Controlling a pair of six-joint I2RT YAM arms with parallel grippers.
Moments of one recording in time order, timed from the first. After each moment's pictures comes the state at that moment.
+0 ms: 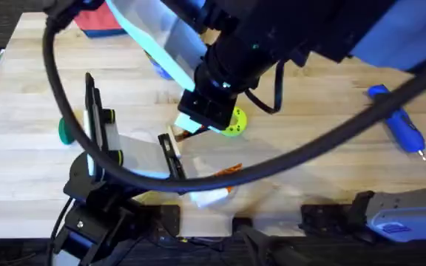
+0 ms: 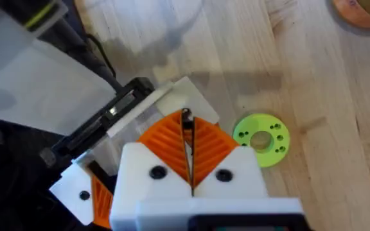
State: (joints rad) left arm -0.40 0.01 0.01 -0.07 0.79 -0.07; right arm 0.99 1.65 1.70 -1.19 -0.16 -0.22
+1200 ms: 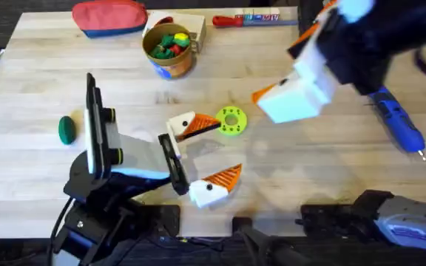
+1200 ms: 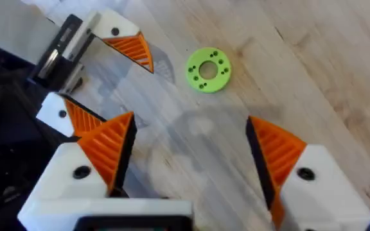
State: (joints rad) left arm -0.40 0.01 0.01 -0.07 0.80 -0.09; right arm 0.69 1.34 1.74 -1.46 -0.16 -0.19
